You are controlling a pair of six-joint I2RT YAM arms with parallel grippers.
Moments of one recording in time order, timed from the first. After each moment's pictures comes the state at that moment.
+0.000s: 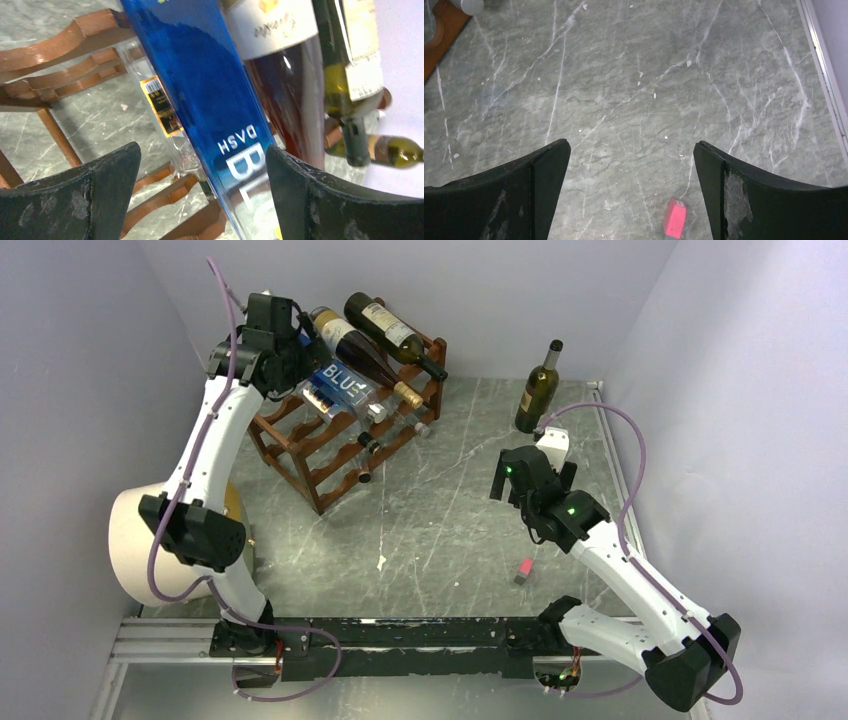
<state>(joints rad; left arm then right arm) -0.25 1.73 2.00 -0.90 -0.16 -0.69 0.60 0.98 0.94 -0.73 0.64 0.55</state>
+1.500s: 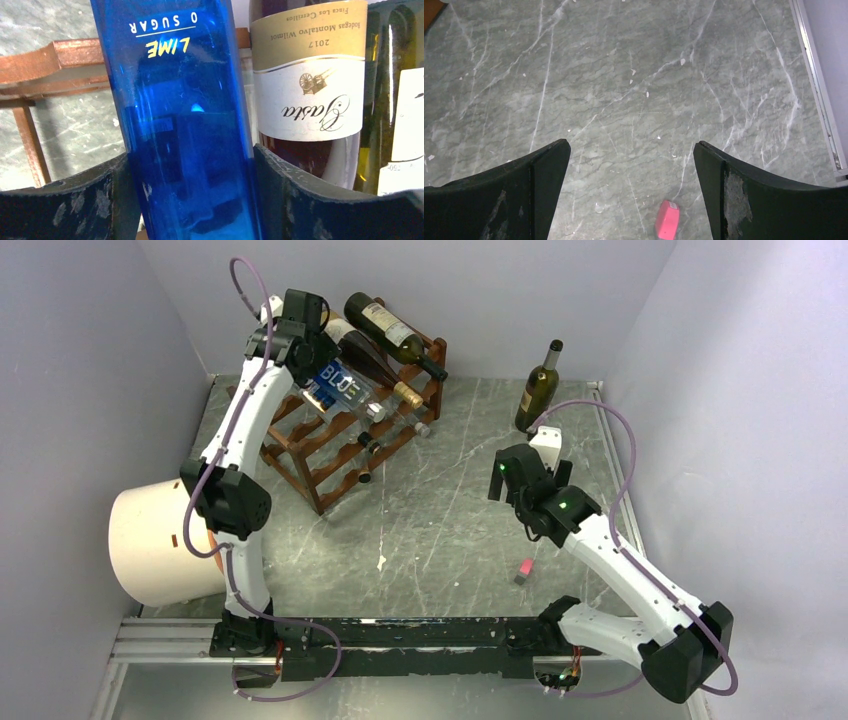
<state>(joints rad) -0.30 2.02 2.25 -0.96 -0.40 -0.91 0.60 1.03 0.94 -0.72 0.65 0.52</state>
